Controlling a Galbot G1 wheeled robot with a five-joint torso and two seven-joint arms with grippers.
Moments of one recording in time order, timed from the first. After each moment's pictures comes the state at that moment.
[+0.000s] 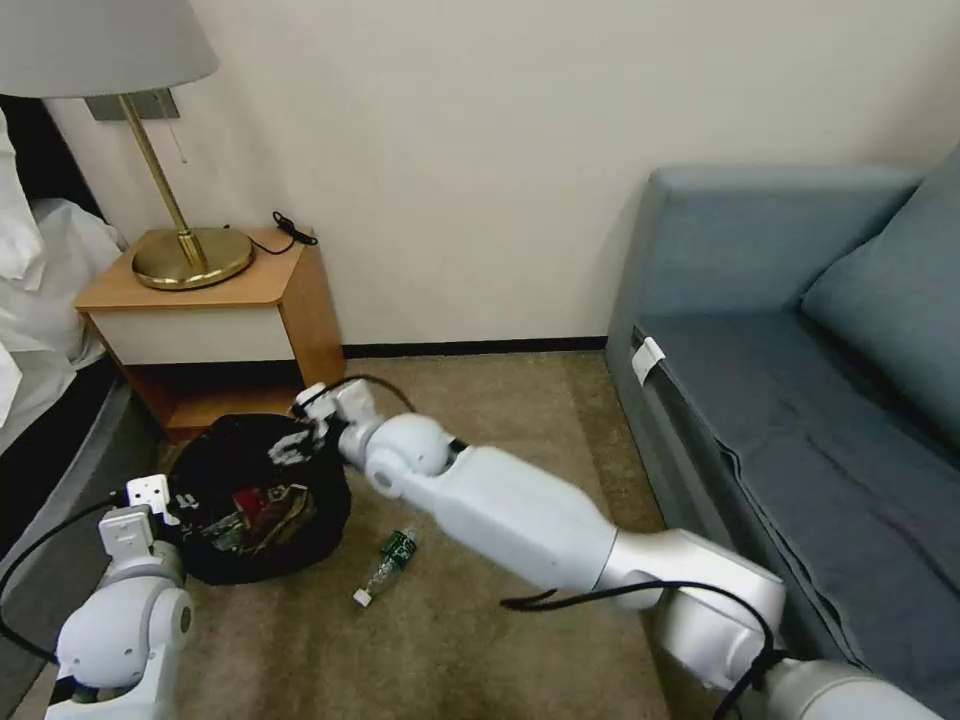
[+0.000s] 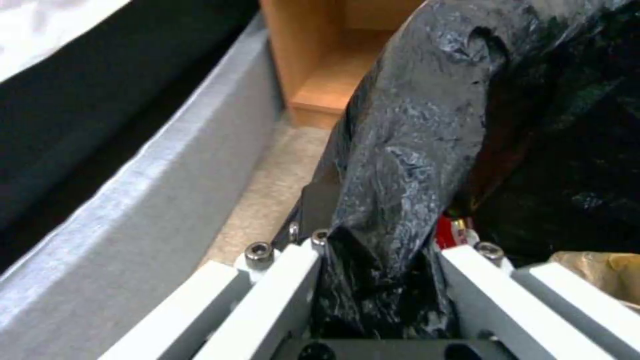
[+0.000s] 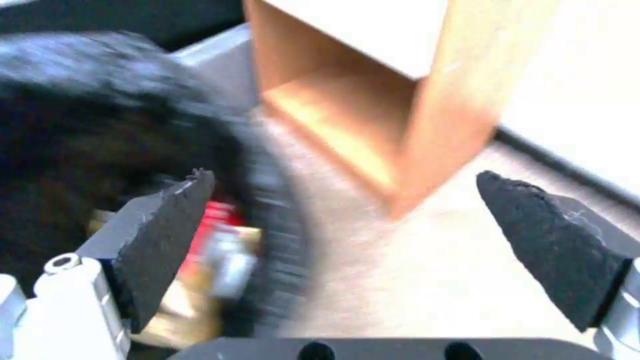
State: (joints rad) left arm 1.36 -1.31 -0.86 -1.96 -0.30 0.58 -0.29; right arm -0.25 1.49 -0.60 1.27 0.73 -0.45 0.06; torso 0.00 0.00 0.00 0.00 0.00
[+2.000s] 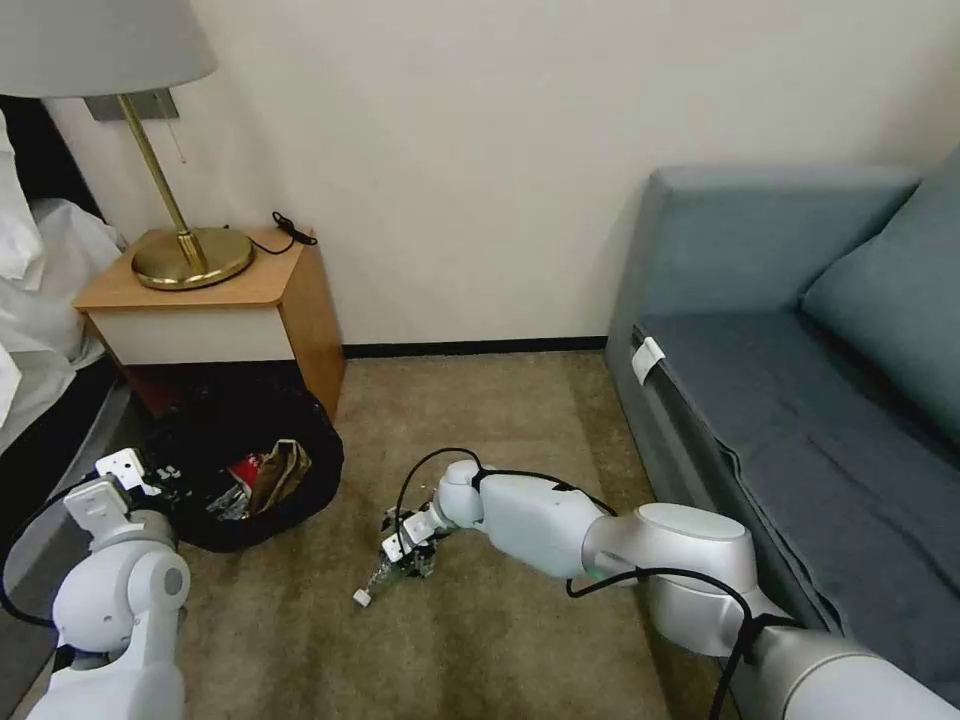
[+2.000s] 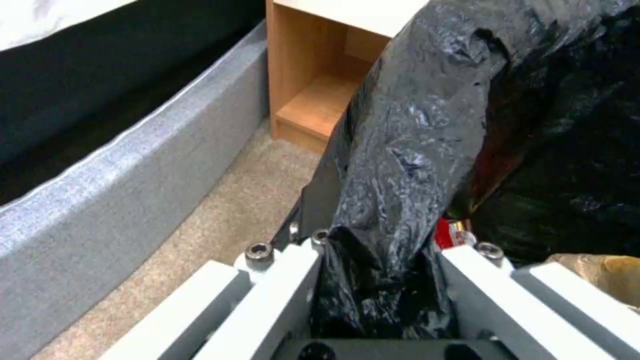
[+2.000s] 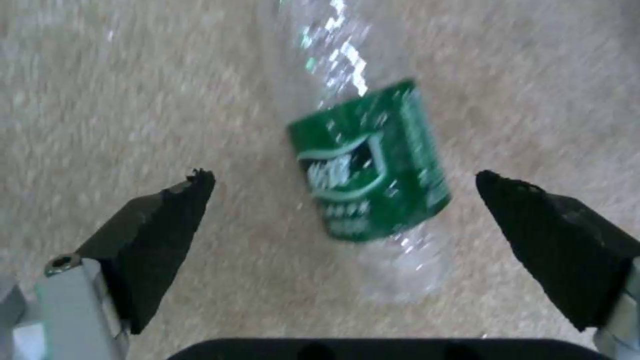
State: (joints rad) left arm 1.28 -1.35 -0.87 -2.02 -0.51 0.63 -0.43; right arm -0.20 1.61 -1.05 0.60 -0.22 0.16 -0.64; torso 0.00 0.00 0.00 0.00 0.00
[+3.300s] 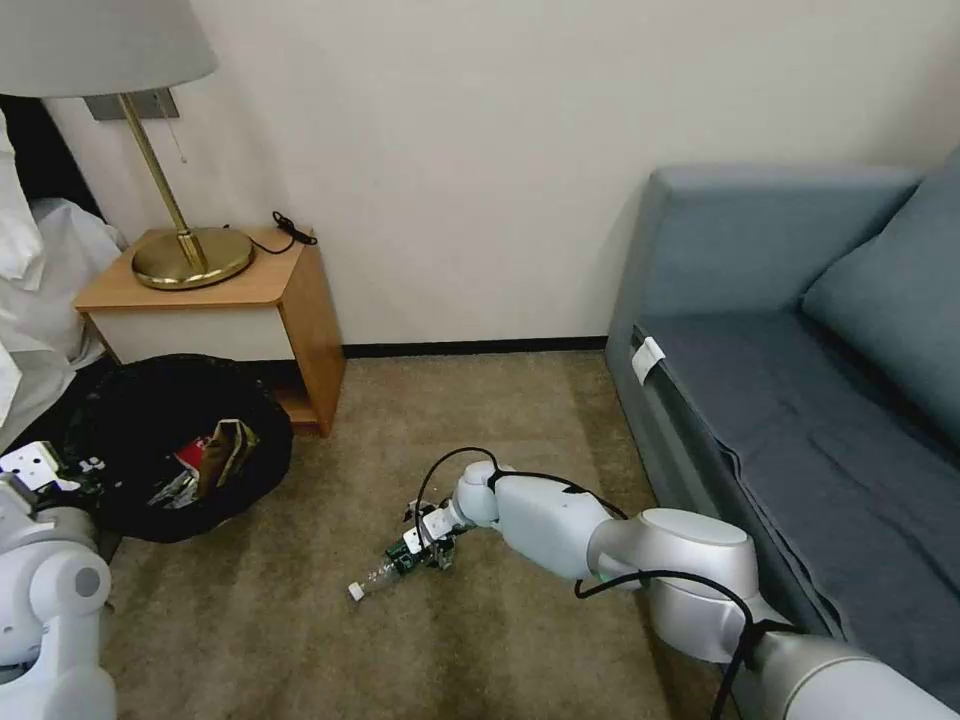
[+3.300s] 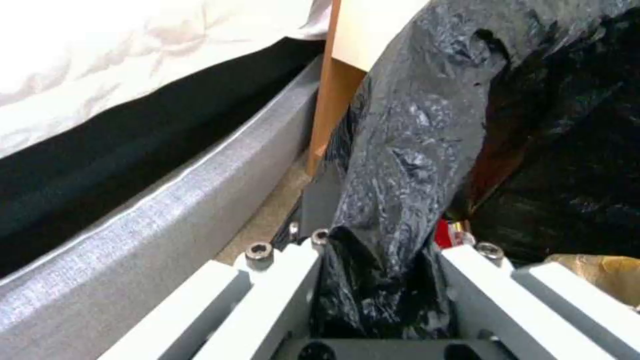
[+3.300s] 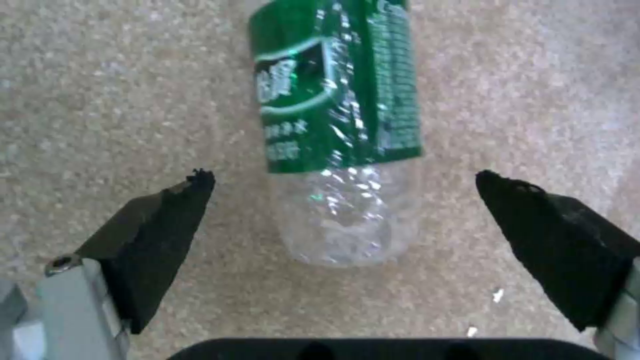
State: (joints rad) left arm 1.28 -1.31 -1.03 -2.06 -0.62 0.67 -0.42; right arm -0.22 1.61 -1.03 0.54 -0.22 0.17 -0.58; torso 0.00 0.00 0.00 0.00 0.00
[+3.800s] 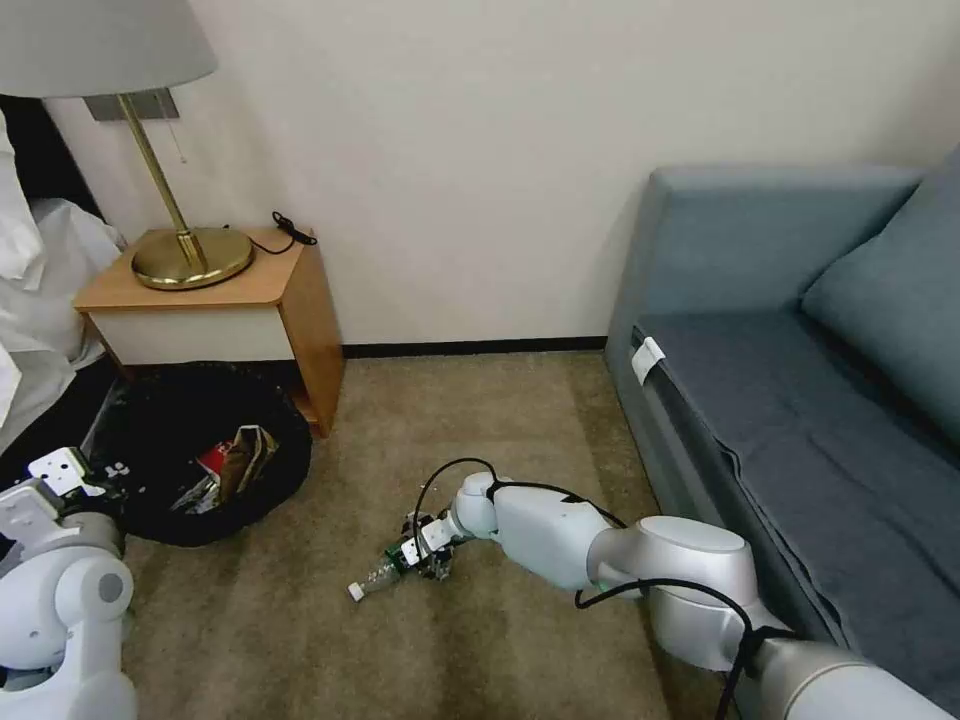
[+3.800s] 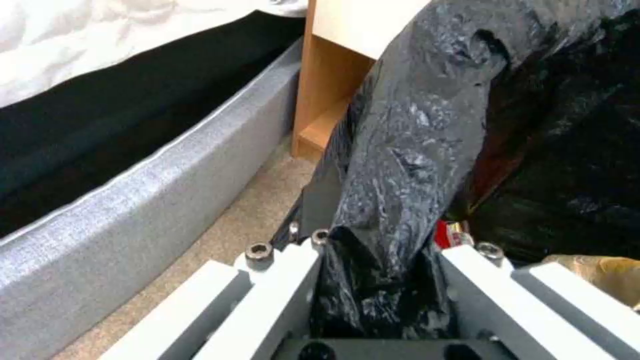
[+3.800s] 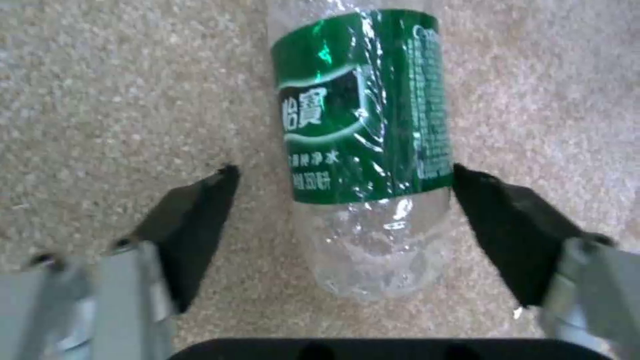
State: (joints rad) left arm 1.29 -1.34 -1.00 -2.07 -0.60 0.66 -0.42; right arm -0.23 1.61 -1.04 0.54 -0.21 0.16 -0.56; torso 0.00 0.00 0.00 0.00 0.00
